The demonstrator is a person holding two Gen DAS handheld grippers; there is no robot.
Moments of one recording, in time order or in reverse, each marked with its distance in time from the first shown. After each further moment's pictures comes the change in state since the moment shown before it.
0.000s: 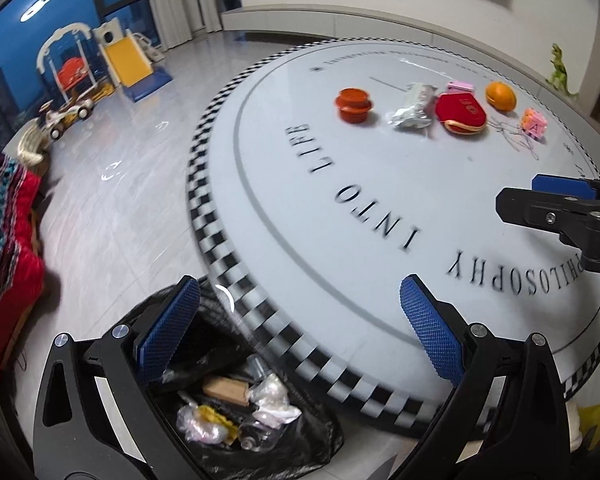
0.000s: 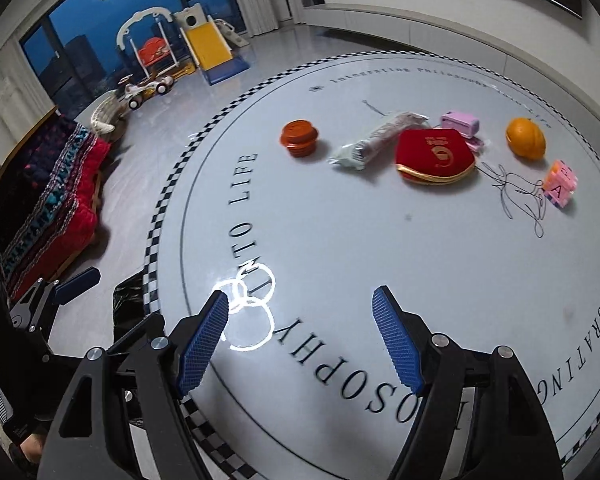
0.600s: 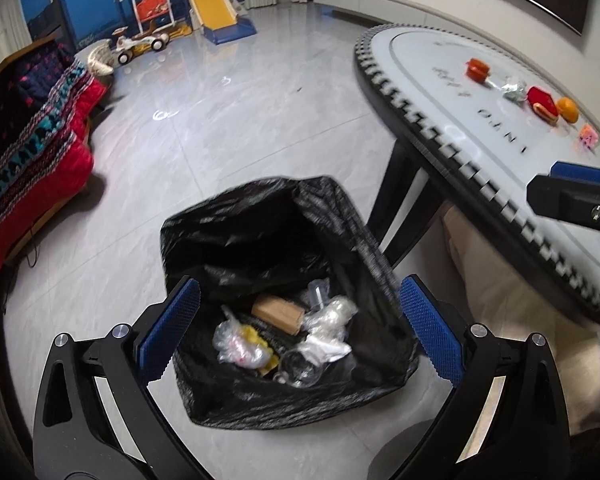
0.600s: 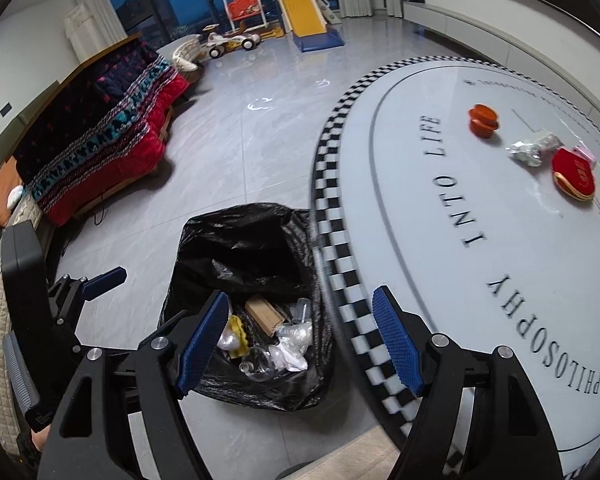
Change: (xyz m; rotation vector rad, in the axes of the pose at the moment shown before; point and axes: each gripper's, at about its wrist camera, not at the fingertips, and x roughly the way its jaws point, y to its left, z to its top) left arm -0.045 0.111 -0.135 -0.261 0.052 0.126; right arm 0.003 0.159 -0.069 -0.277 0.060 0.160
